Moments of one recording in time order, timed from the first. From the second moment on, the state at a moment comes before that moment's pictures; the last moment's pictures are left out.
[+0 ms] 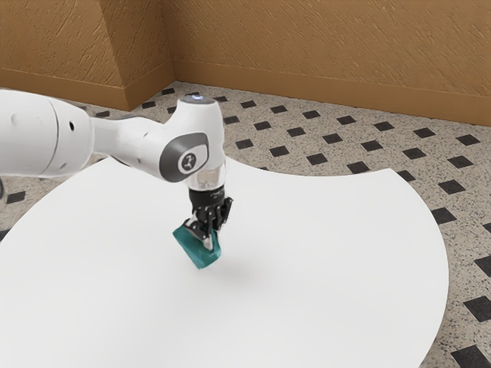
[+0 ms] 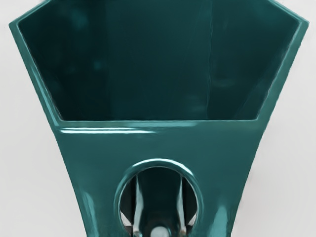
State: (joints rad) arm -0.32 0.27 0.15 -1.92 -0.04 2.09 -1.58
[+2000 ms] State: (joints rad) arm -0.38 -0.09 0.27 -2.56 0.91 2.60 -1.84
